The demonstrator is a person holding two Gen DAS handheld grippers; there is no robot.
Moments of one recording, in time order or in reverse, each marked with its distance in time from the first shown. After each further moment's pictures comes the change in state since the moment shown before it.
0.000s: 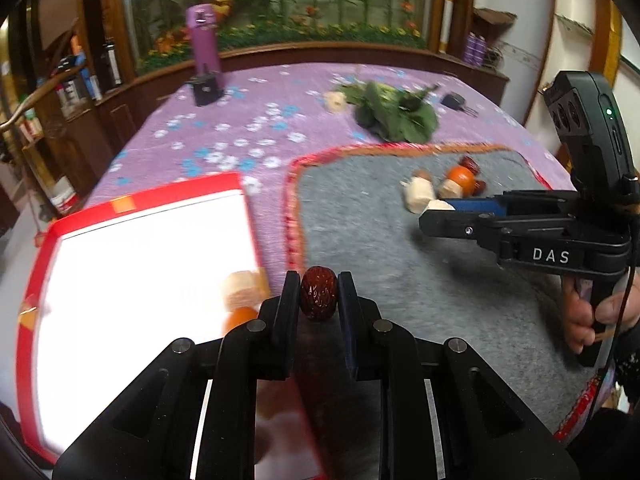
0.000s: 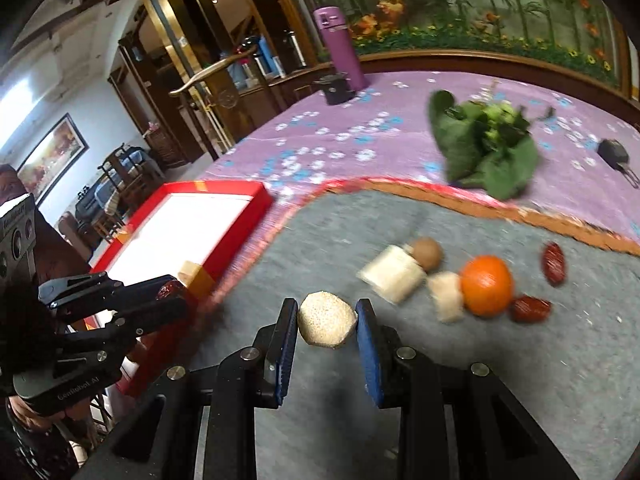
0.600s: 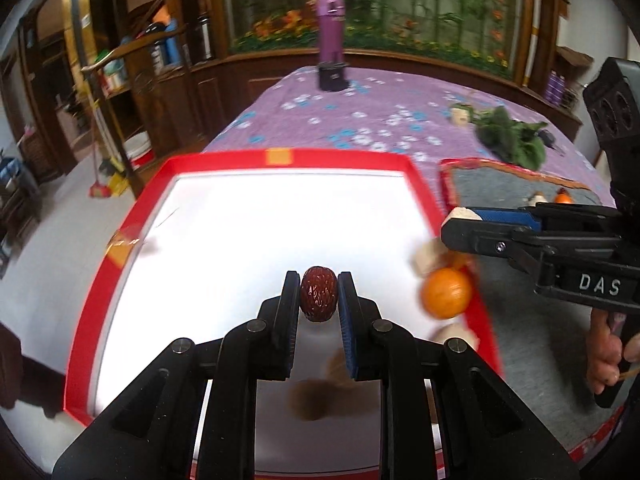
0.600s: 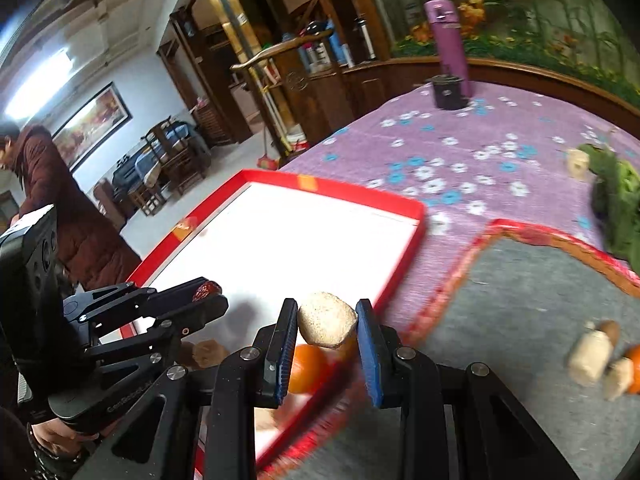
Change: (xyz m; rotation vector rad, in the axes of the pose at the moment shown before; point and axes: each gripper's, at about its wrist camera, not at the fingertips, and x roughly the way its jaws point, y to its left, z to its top) left arm -0.017 0.105 -0.041 -0.196 -0.015 0.205; right arm 0.068 0.118 0.028 -0.132 0.041 0.130
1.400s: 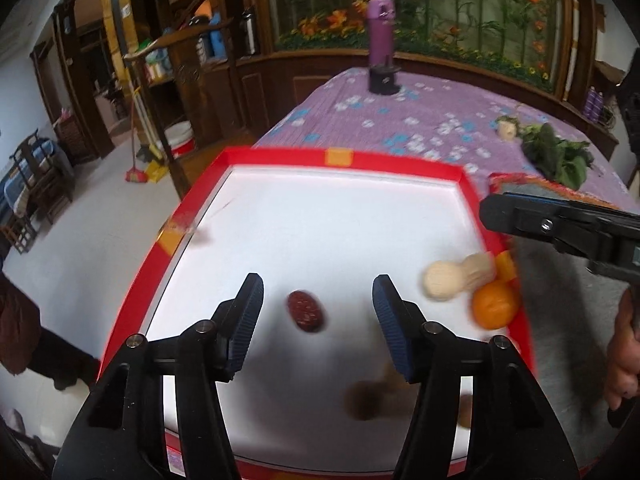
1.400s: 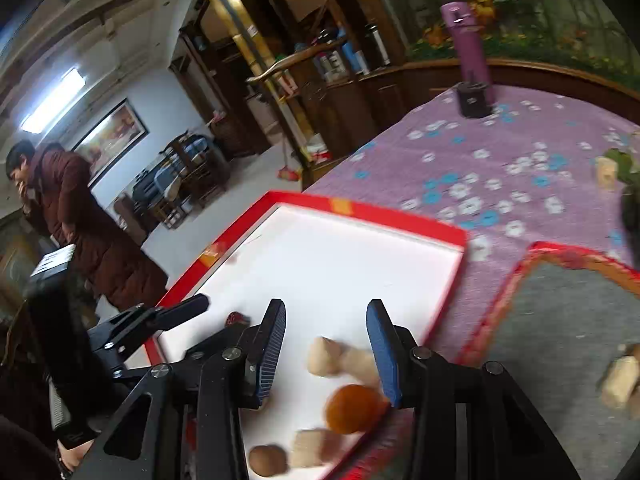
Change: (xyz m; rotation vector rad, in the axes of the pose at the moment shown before) left arm -0.009 0.008 0.004 -0.054 -0.015 0.115; right arm -0.006 0.003 0.018 0.043 -0.052 0.071
